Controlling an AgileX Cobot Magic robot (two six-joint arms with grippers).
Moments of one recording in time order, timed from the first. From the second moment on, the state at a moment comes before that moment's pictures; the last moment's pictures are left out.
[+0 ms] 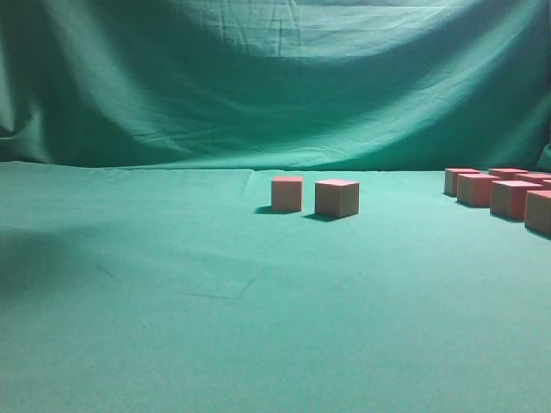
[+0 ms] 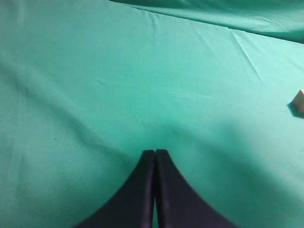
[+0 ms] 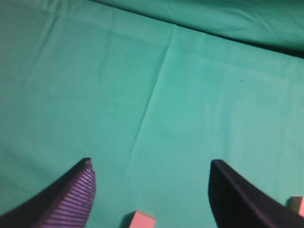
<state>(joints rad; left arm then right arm) -0.01 -0.01 0.02 -0.12 0.36 -0.08 0.64 2.17 -2.44 -0.16 1.26 0.25</state>
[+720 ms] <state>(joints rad) -0.01 -0.01 0.02 -0.12 0.36 -0.08 0.47 1.48 -1.47 -0.26 1.26 0.30</state>
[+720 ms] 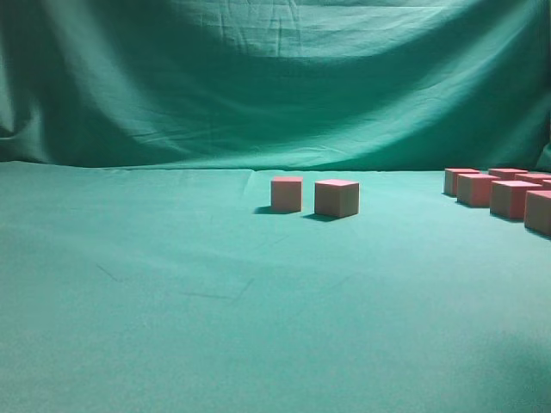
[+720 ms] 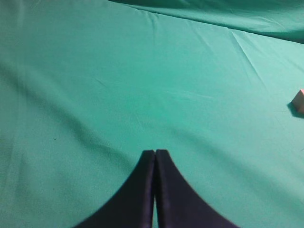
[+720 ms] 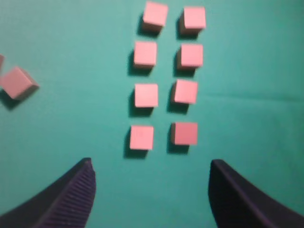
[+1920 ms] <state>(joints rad) -0.01 -0.01 0.02 -0.12 0.36 -0.08 0.30 1.73 -1.01 -0.02 0.70 0.10</state>
